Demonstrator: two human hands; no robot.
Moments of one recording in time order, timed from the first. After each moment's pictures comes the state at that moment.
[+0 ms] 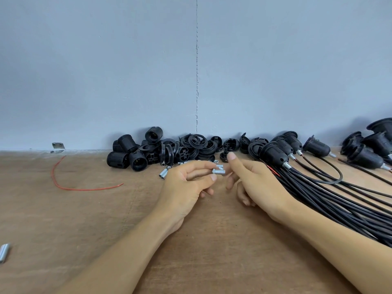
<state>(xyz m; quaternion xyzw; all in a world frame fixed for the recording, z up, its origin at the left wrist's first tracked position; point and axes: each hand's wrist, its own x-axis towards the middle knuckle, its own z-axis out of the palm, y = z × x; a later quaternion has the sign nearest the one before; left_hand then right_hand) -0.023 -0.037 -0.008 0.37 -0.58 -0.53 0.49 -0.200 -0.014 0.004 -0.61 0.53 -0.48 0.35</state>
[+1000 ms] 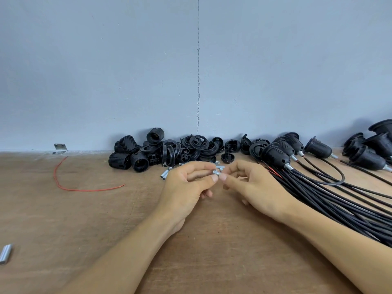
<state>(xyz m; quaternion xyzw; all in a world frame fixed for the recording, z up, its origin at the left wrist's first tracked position) -0.021 -0.037 -0.007 0.37 -0.57 -0.54 0.49 -0.202 -0.015 0.003 -0.66 0.51 -0.45 0.32</state>
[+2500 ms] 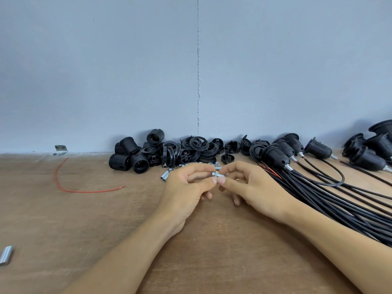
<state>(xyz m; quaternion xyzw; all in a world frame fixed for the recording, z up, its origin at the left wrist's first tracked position) -0.022 -0.039 -0.010 0.38 -0.58 -0.53 0.49 -0.206 -0.018 0.001 -0.68 0.49 -0.43 0.34</state>
